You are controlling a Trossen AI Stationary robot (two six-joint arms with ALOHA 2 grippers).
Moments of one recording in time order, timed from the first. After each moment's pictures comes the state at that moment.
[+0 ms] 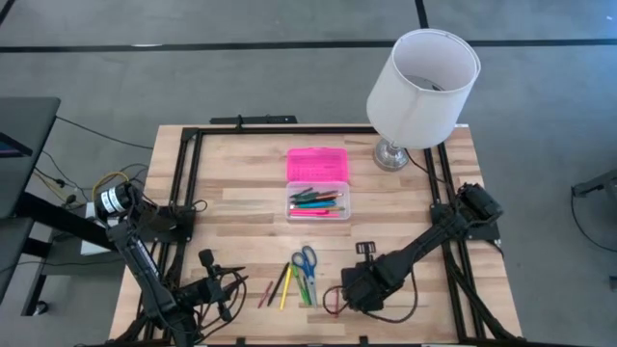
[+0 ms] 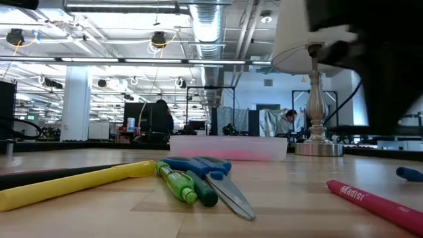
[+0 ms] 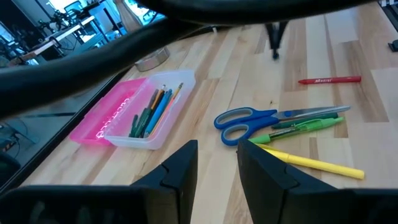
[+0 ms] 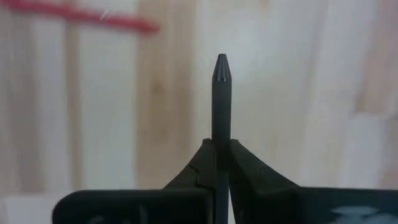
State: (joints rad) left arm -1.12 1.70 1.07 -1.01 -1.24 -1.29; right arm 0.60 1.91 1.35 -0.95 0.20 0.46
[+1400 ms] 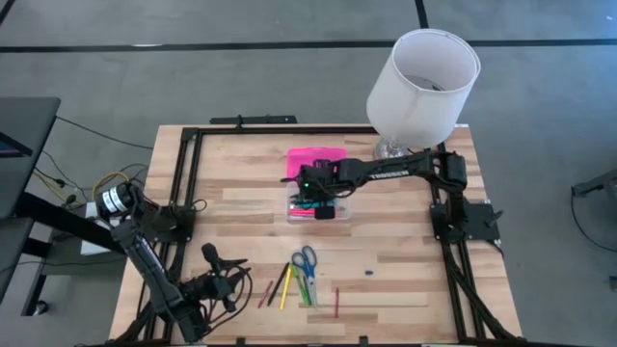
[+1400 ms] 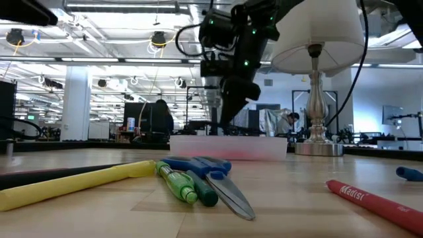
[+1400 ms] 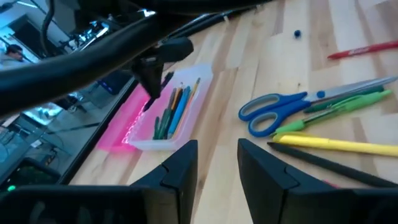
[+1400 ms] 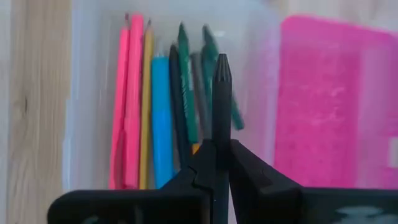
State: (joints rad) left arm -1.07 1.70 1.03 -1.02 -1.24 -1.16; right arm -0.10 1.99 1.49 -0.70 0.15 -0.28
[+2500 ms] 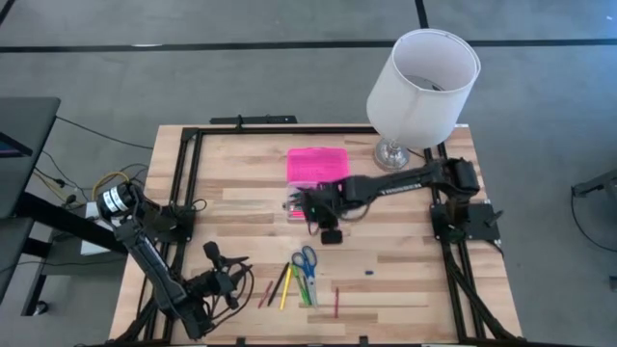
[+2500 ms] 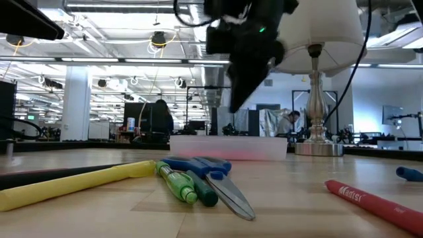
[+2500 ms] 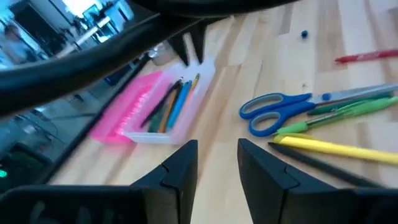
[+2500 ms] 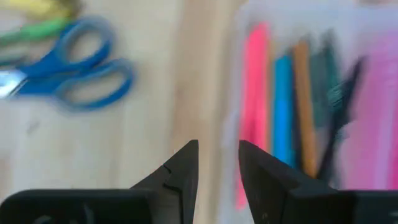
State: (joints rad) left arm -1.04 1.70 1.00 -0.94 -1.24 -1.19; right arm 0.07 1.91 1.49 -0.82 0.03 -0.09
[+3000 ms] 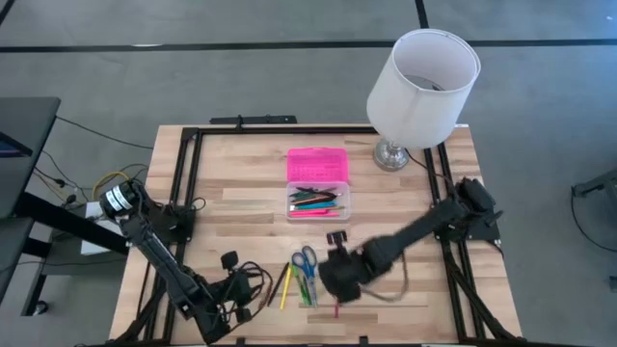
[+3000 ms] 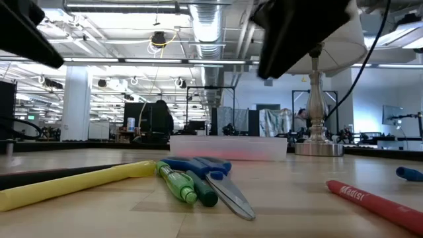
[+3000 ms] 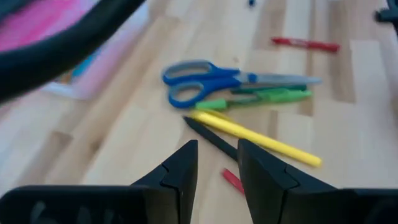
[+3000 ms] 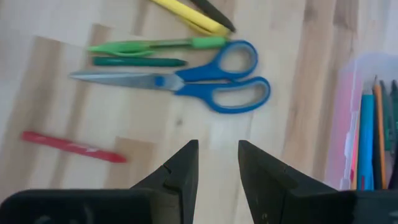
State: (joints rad) left arm -0.94 1.70 1.00 -0.52 -0.92 -1.03; right arm 0.51 1.90 1.49 -0.80 0.31 0.14
